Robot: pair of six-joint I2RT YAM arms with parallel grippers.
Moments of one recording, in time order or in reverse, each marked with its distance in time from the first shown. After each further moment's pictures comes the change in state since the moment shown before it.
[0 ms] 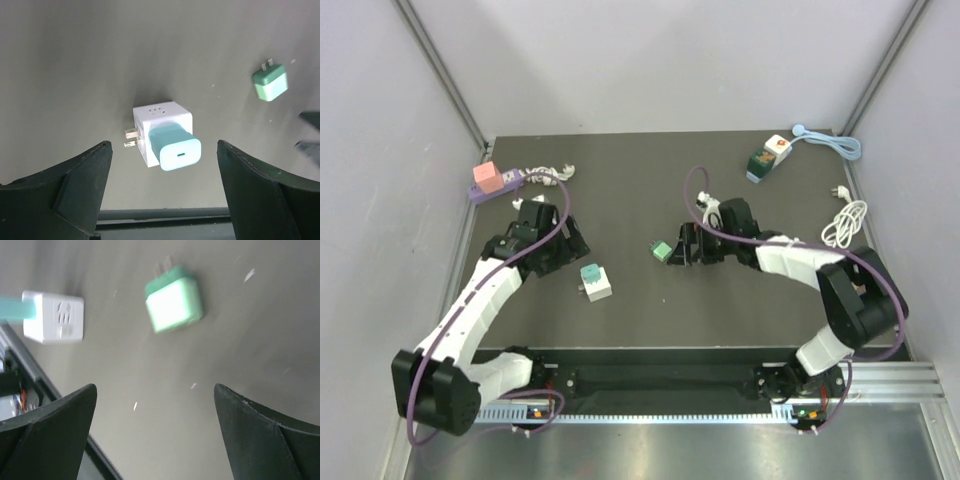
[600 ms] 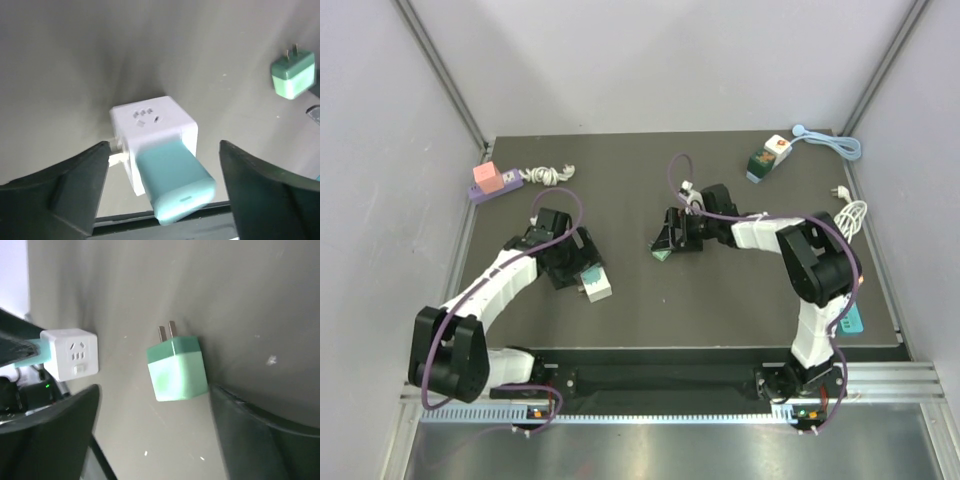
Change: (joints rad) left arm 0.000 0.153 -0.126 0.160 0.134 -0.109; right arm -0.008 0.323 0.220 0.089 -0.160 0.108
